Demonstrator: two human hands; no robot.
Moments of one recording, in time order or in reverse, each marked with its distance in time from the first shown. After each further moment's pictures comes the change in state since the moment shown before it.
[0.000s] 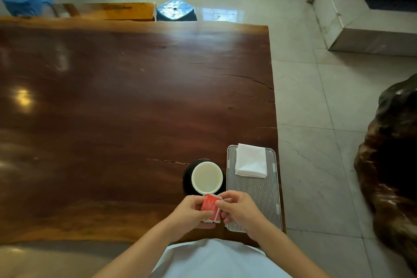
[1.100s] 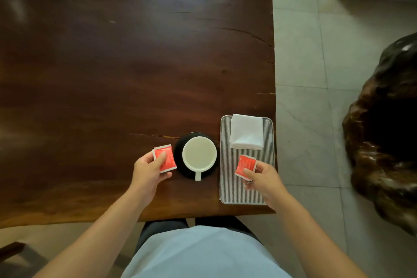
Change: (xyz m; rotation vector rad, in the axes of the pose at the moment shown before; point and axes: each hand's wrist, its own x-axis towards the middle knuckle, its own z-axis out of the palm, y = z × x) left_hand 0.027 0.019 -0.061 -0.377 0.619 -0.069; right_hand 0.026 0.020 -0.059 0.096 0.297 0.193
